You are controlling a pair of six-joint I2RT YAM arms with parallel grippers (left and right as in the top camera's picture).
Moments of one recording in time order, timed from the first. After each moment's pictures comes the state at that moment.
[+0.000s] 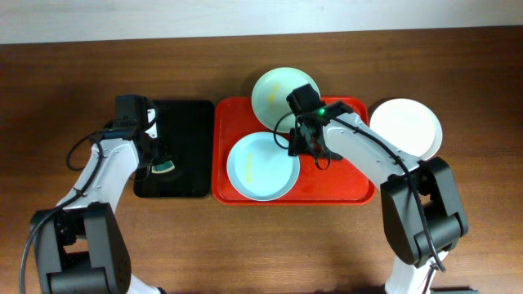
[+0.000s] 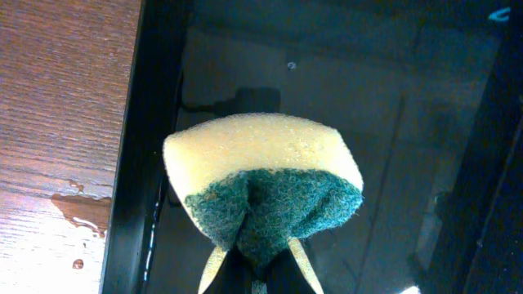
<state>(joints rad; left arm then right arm) 0.06 1.74 1.12 -0.62 0.00 -0.12 0.42 1.95 1.38 -0.81 0.15 0.55</state>
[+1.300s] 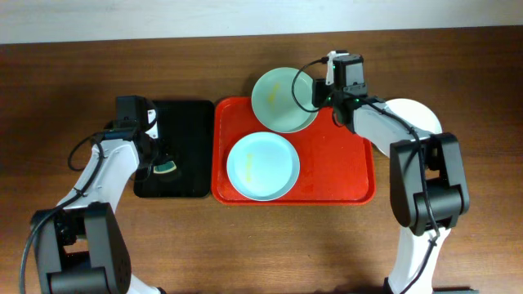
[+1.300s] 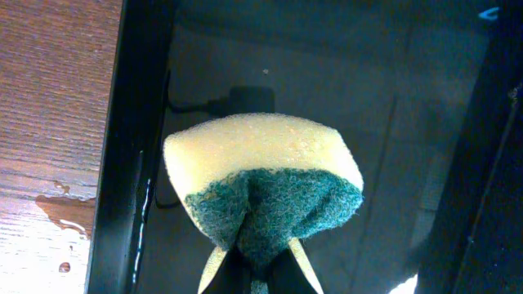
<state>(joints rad) 0.06 1.74 1.11 -0.61 0.02 -0.12 0.17 2.11 1.38 -0.01 -0.05 0.14</state>
